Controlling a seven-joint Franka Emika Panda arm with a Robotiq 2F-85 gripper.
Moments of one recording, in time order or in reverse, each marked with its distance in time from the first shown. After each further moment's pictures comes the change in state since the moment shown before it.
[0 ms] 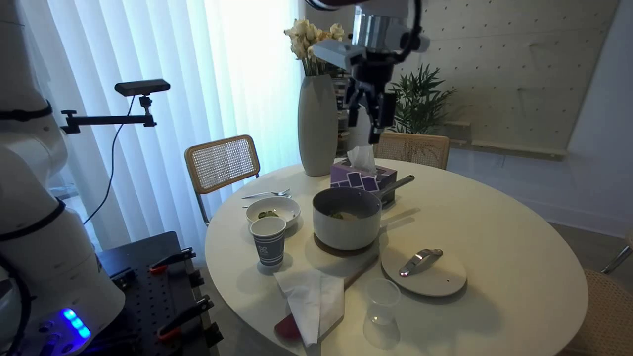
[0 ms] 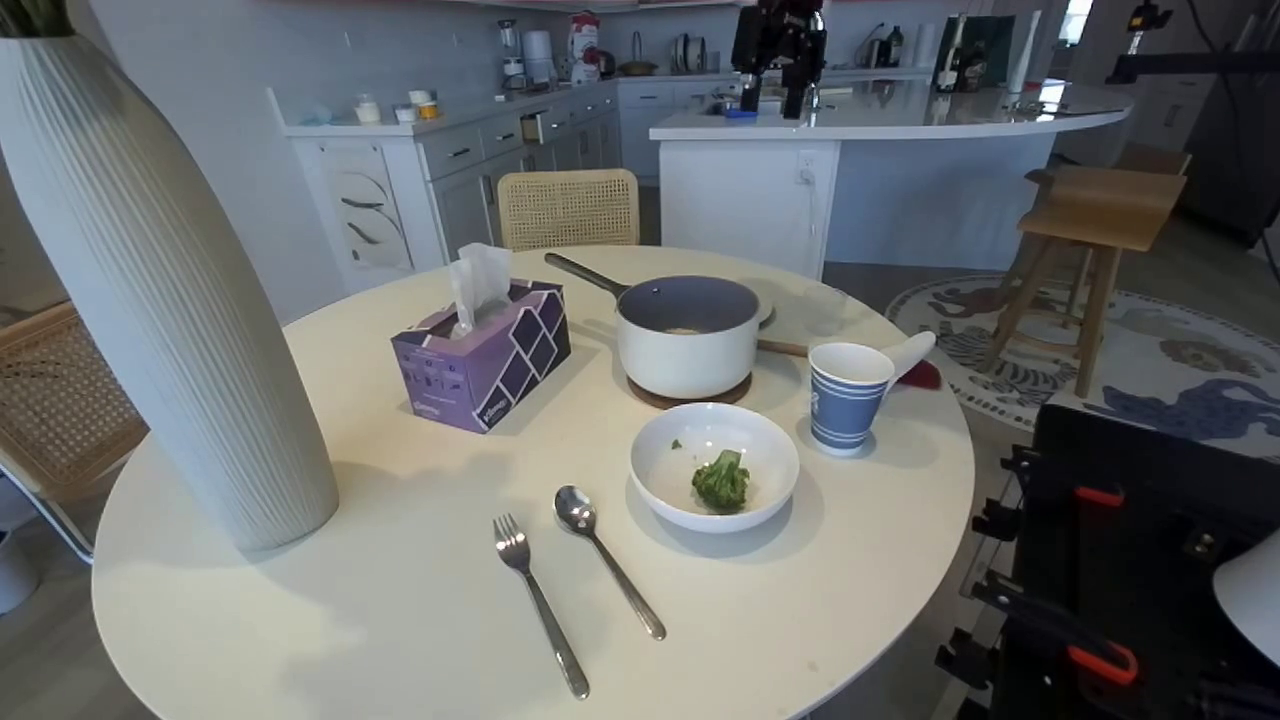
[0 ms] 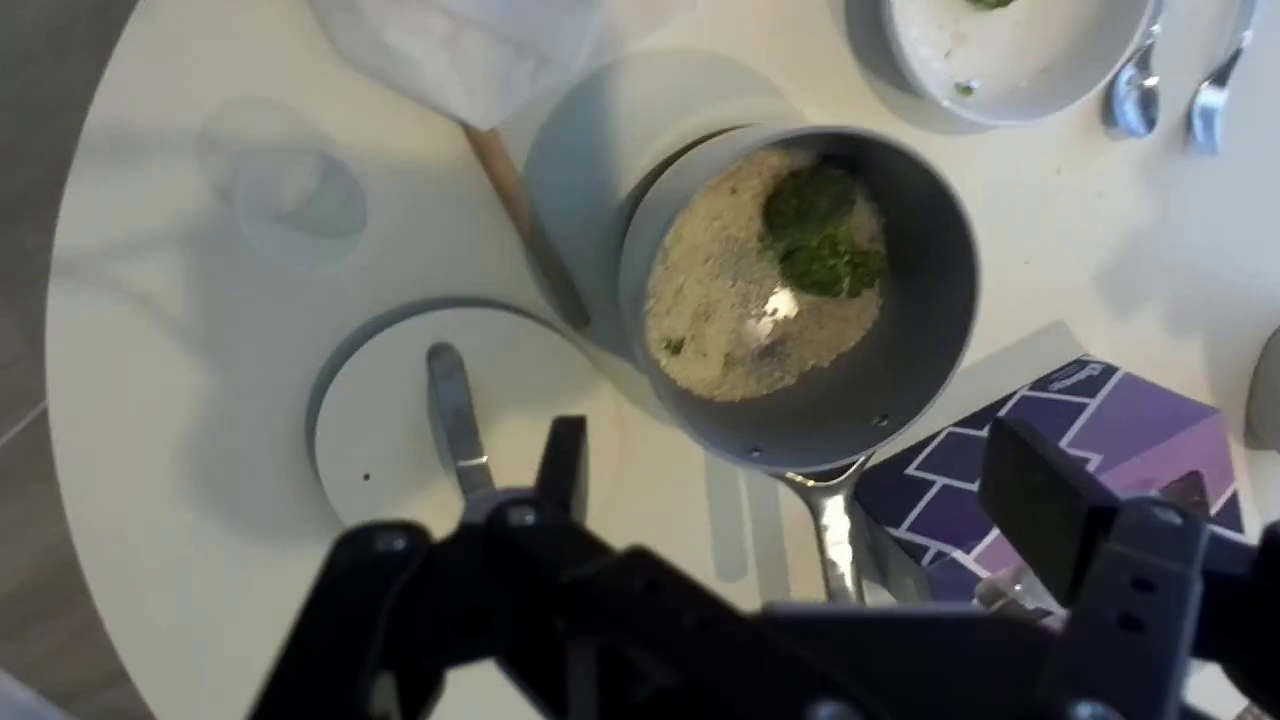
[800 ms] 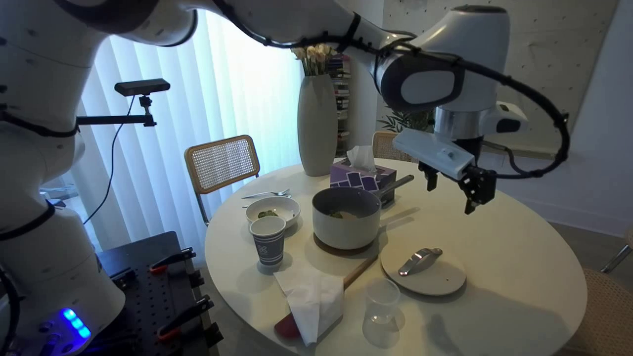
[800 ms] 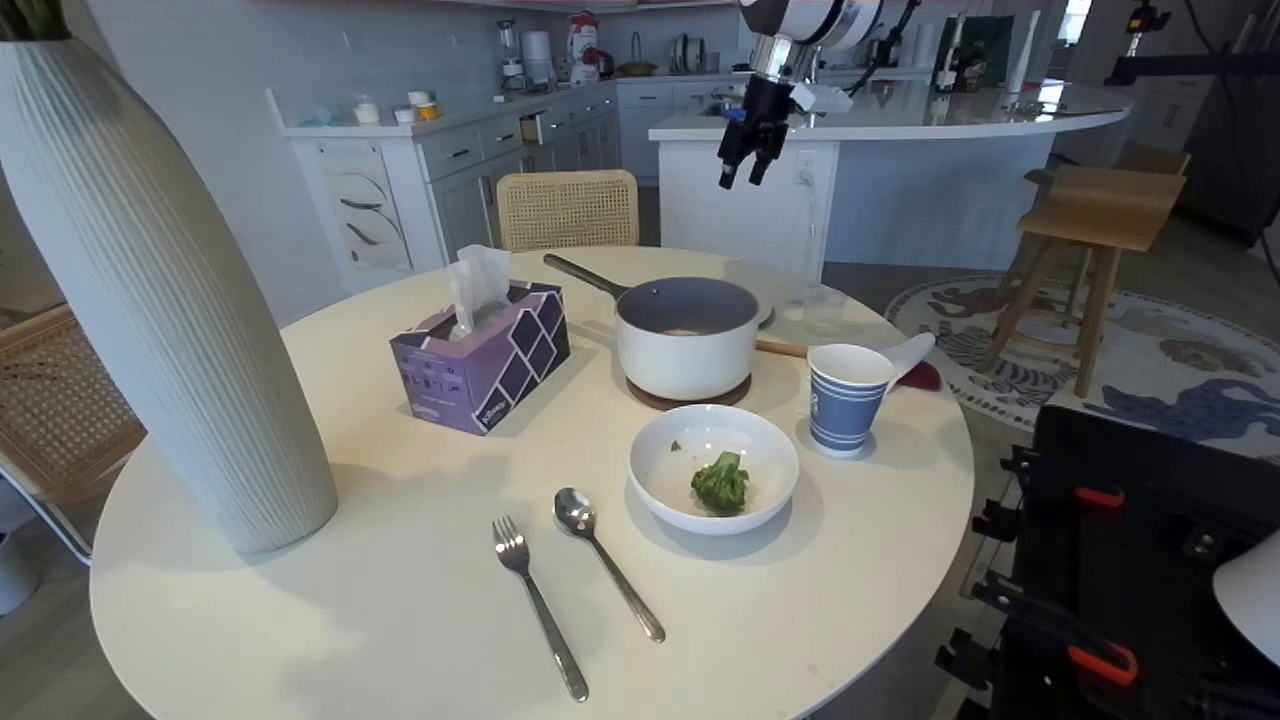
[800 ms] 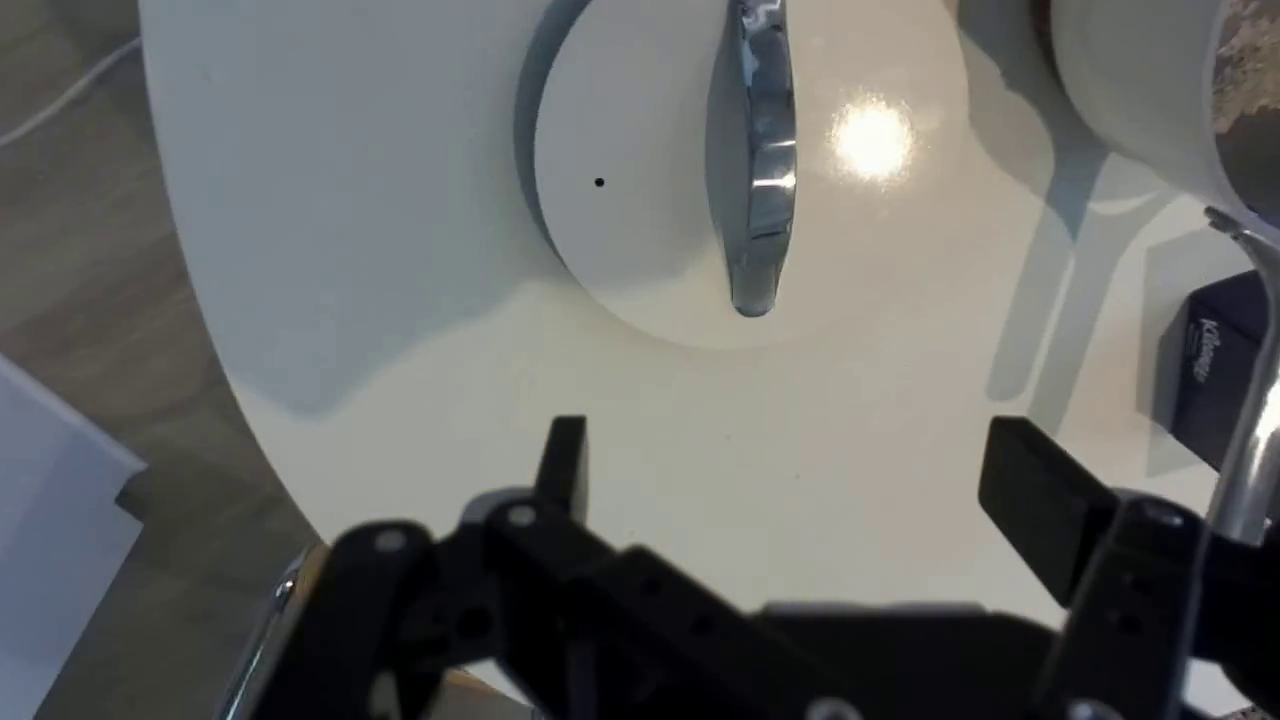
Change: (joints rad) arm -0.254 0.444 0.119 0.280 0.097 0.382 -0.317
